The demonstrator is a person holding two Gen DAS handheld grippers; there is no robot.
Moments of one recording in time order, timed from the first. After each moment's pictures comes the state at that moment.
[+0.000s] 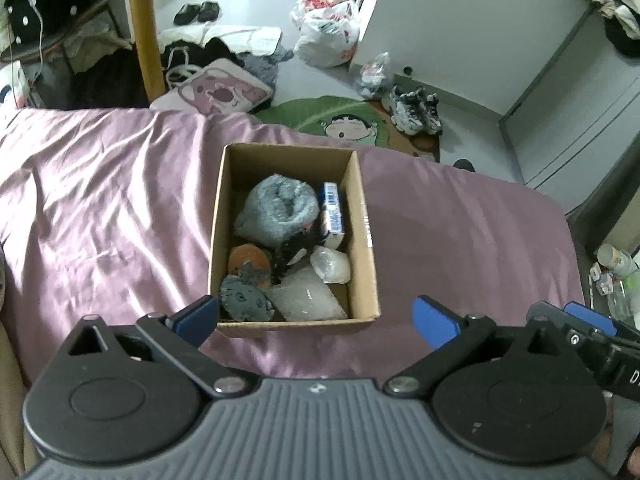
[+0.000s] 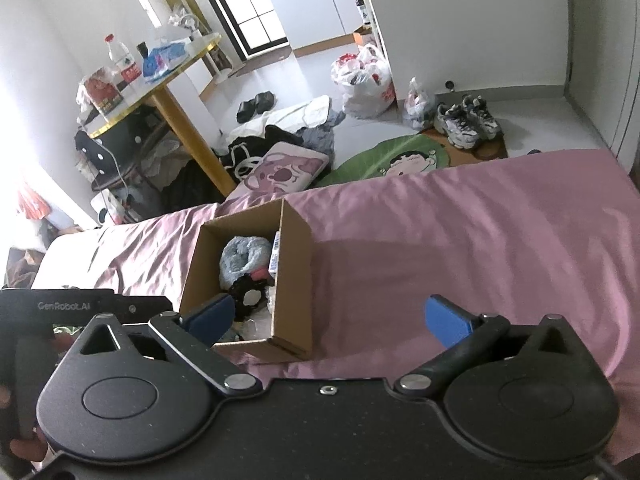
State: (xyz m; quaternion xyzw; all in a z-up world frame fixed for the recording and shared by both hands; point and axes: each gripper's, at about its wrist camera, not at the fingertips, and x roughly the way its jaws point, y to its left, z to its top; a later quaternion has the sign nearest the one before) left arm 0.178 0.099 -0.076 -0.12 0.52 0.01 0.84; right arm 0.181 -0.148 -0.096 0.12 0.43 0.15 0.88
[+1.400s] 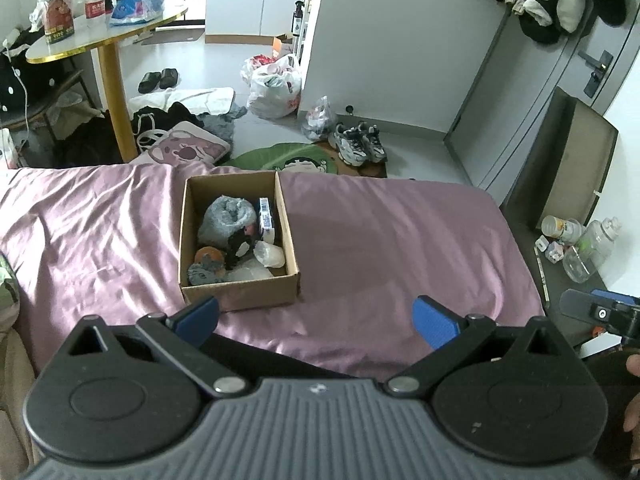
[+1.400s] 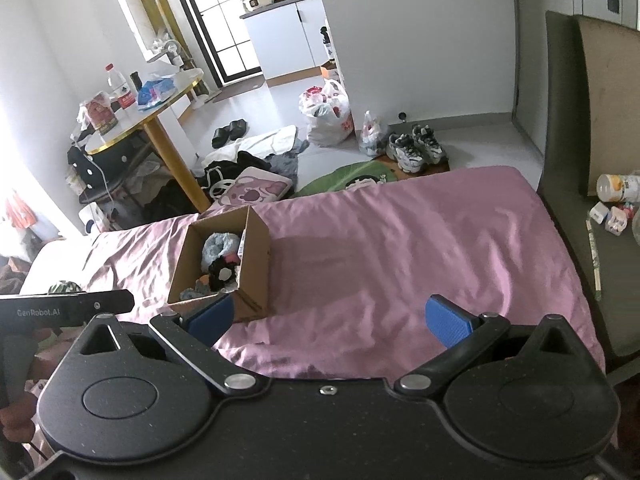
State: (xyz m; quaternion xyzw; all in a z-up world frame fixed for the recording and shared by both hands) left arm 0.060 0.038 -0.006 -0.07 0.44 -0.04 0.89; right arm 0.064 -0.225 -0.032 0.10 0.40 0.11 0.91
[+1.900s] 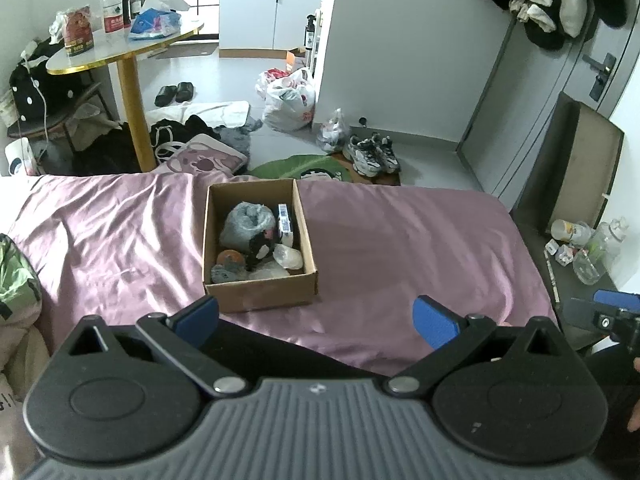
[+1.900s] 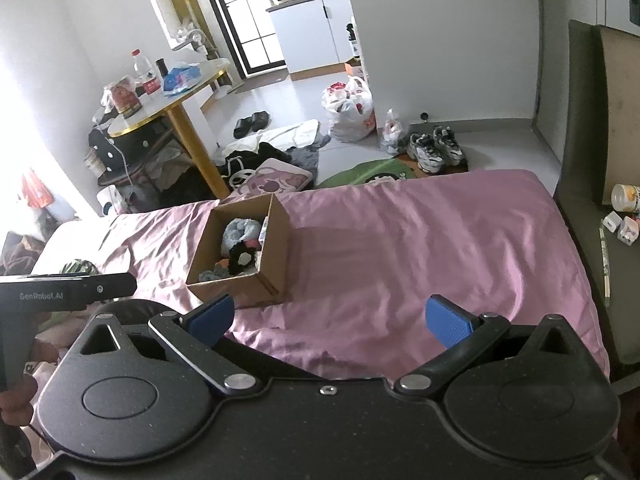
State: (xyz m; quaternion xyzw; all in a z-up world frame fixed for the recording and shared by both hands) left arm 0.036 0.043 0.004 -0.06 0.43 -0.02 0.90; right arm 0.049 -0.218 -0.027 0.08 0.40 0.14 0.90
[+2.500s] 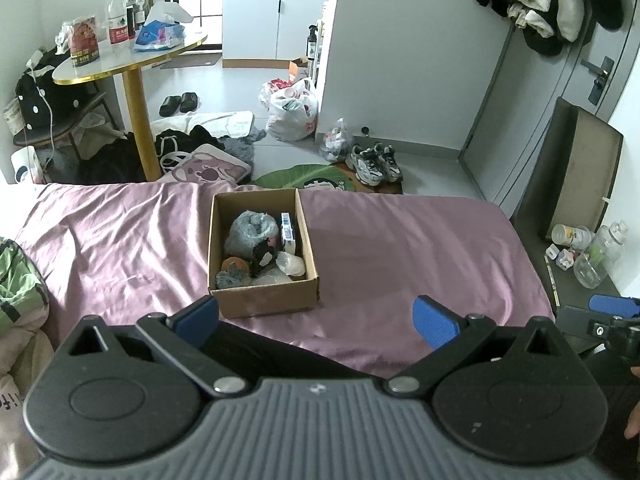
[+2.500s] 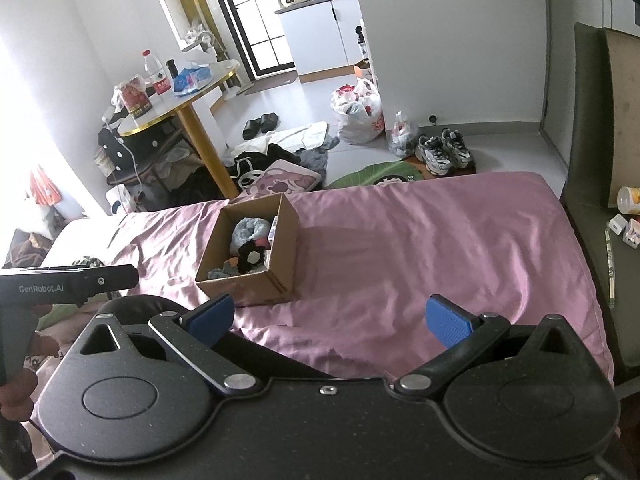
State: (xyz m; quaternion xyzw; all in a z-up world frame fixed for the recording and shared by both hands) left arm 0.027 0.040 0.012 -0.05 0.41 -0.02 0.91; right arm 0.045 -0.220 -0.026 0.08 0.39 0.15 0.90
